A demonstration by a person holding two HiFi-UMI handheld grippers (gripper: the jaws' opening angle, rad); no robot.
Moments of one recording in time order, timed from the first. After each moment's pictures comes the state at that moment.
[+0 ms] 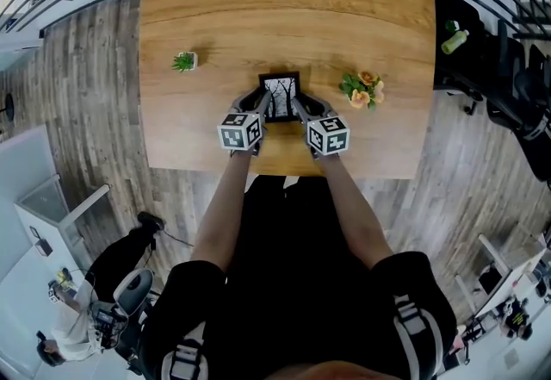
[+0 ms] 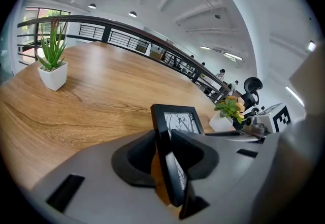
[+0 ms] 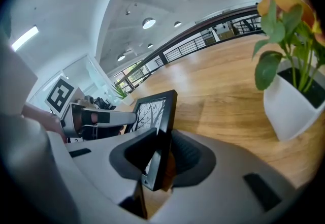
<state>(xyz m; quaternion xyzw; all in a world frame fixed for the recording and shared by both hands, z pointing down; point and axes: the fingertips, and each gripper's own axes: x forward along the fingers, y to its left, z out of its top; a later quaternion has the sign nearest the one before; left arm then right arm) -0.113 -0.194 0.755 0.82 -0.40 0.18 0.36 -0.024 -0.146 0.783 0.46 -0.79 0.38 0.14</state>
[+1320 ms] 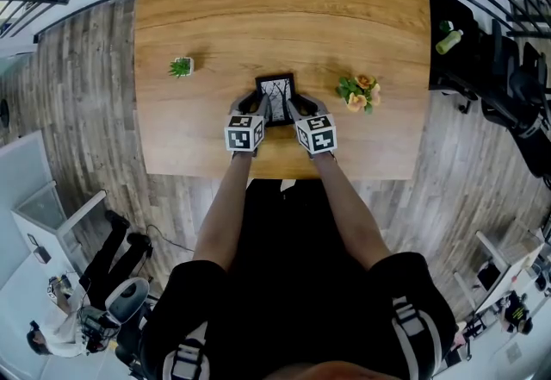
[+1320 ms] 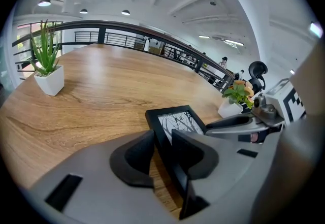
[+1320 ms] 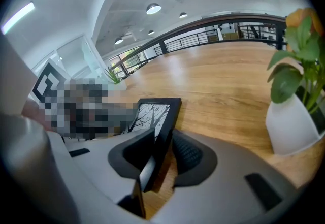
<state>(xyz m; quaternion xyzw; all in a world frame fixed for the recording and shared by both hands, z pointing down) -0.112 -0.195 0.777 0.82 -0.41 0.24 0.32 -0.025 -0.152 0.797 0.48 -0.77 0.36 0.24</state>
